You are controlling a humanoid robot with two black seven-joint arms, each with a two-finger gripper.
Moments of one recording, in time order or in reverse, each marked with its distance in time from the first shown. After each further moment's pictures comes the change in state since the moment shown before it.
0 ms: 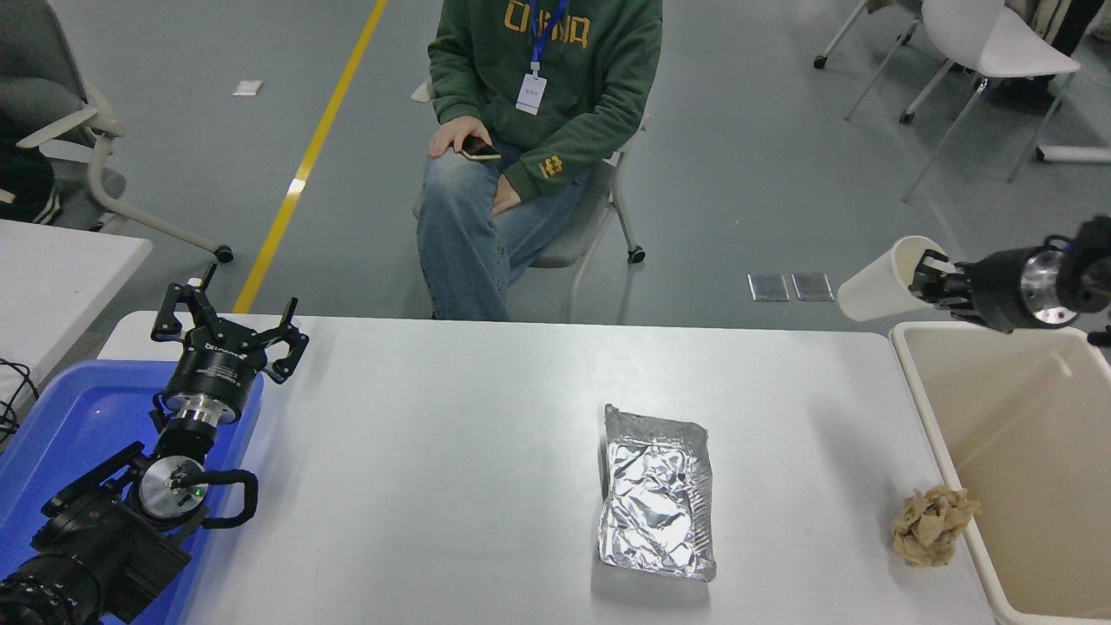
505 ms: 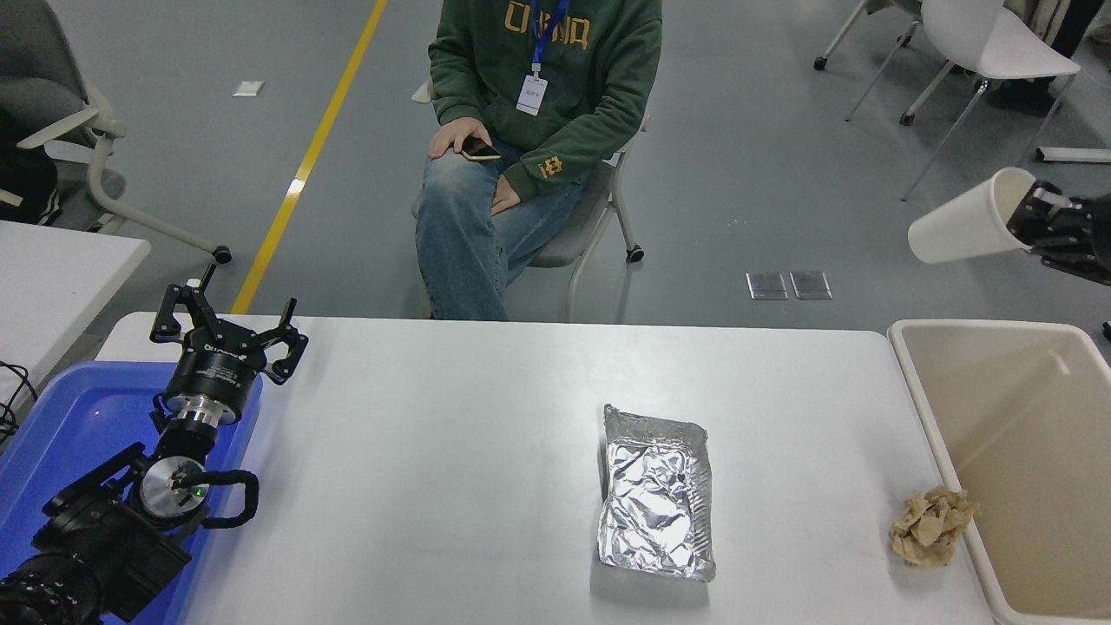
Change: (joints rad) left arm 0.000 0.000 0.000 0.000 0.000 0.000 0.000; right arm 0.153 -0.196 0.003 0.028 -0.049 0.150 0.001
